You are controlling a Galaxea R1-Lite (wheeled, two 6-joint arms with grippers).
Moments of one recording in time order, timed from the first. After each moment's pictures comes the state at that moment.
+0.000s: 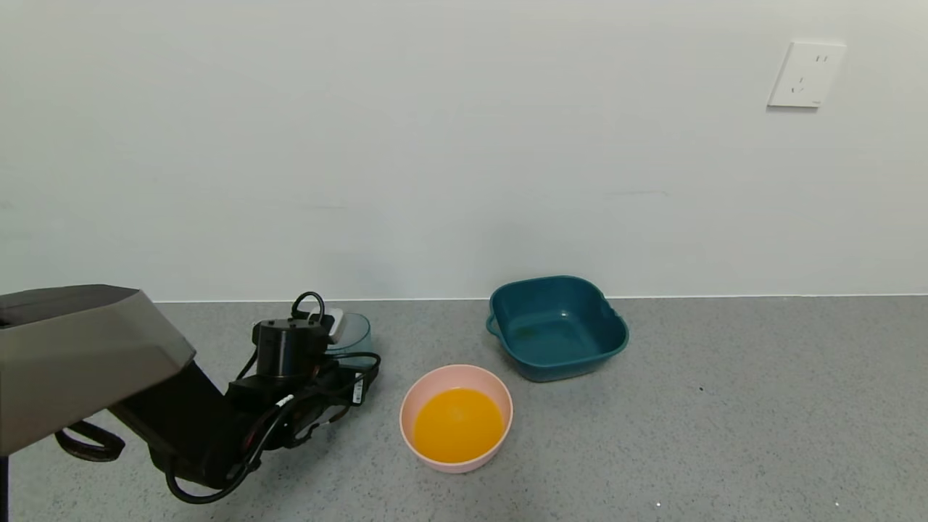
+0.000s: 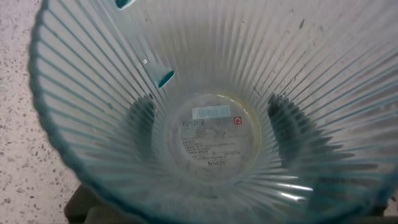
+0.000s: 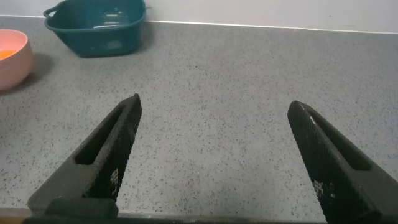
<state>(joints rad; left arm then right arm) -0.23 2.13 -0.68 -0.93 0.21 0.00 -0.01 0.00 -0.01 0.03 0.01 0.00</state>
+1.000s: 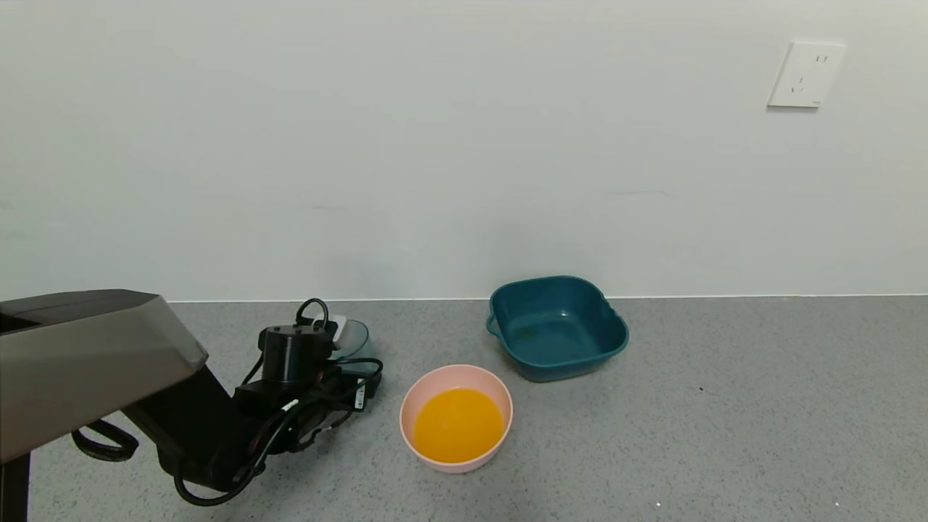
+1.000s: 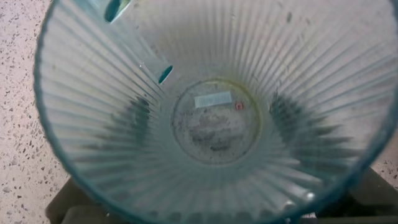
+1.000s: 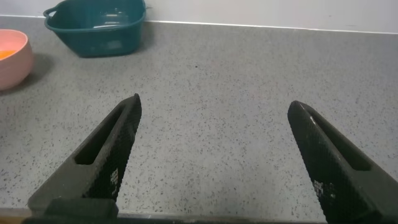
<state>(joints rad) -0.23 2.16 -0.67 -0.94 0.20 0.00 -0.01 0.00 -0.01 0.03 0.01 0.00</state>
